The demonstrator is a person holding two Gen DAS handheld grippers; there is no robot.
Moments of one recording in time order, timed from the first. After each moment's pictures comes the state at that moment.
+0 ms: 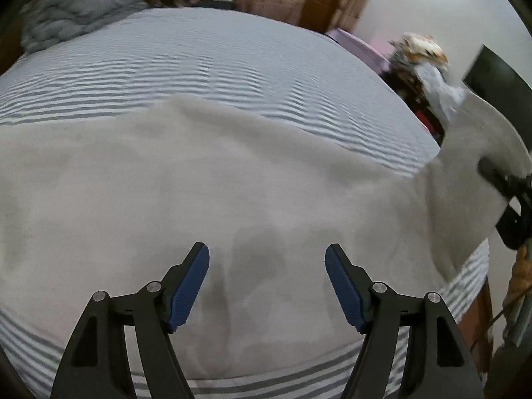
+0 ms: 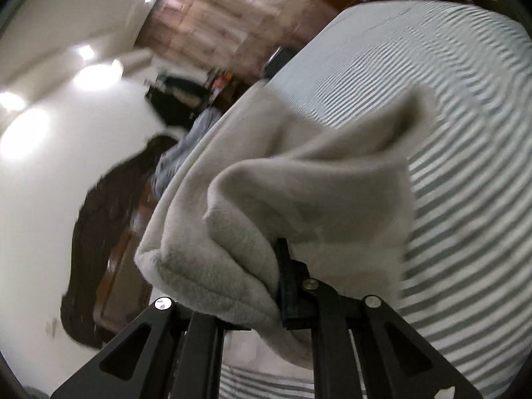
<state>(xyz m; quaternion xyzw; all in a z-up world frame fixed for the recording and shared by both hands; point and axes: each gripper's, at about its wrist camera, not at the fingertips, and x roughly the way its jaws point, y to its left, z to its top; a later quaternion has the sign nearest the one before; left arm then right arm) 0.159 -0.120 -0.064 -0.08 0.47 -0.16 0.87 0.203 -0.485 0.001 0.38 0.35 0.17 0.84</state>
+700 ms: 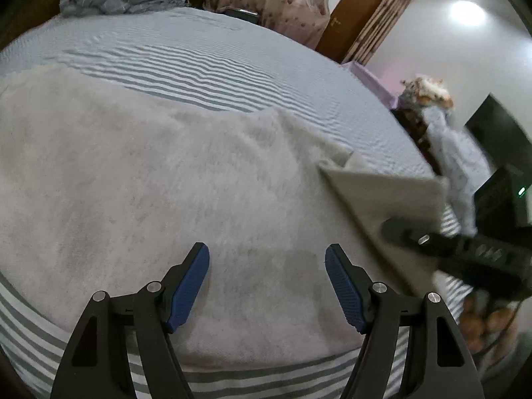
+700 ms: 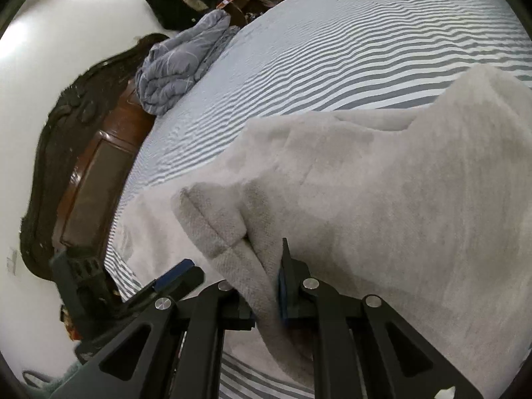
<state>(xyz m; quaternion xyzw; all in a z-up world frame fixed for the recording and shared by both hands) 0.151 -0.017 -0.085 -0.18 0.44 -0.16 0.86 0.243 -0.267 -0.066 0.25 0.49 0.20 0.81</state>
